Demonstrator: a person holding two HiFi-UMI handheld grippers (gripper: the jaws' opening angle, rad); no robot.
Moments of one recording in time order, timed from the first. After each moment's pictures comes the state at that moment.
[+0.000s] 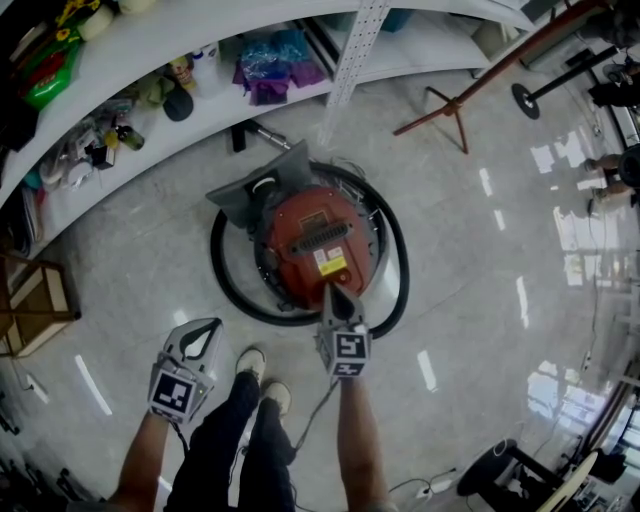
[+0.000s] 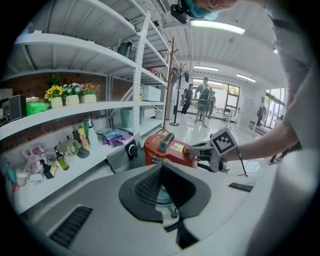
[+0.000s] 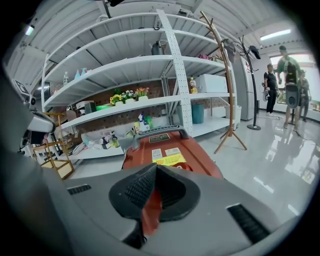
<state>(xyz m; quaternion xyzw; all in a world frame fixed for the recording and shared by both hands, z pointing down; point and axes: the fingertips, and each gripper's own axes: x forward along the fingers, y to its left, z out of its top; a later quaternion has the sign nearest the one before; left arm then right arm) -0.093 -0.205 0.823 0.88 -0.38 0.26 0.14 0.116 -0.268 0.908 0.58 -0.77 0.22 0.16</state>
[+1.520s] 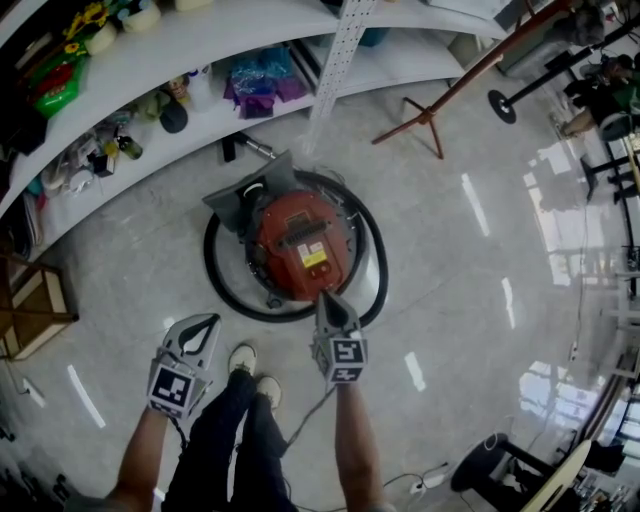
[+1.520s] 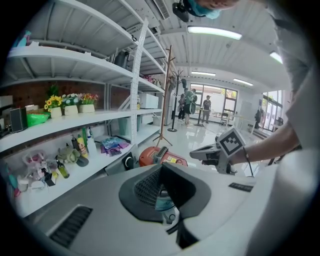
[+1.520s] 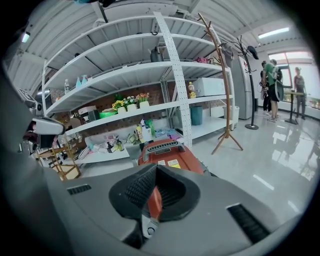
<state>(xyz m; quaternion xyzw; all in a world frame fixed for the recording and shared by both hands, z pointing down) -0.078 -0.190 0.760 0.89 -0.37 0.23 0.13 0.128 -0.227 0.839 0.57 -0.77 0.24 0.16</state>
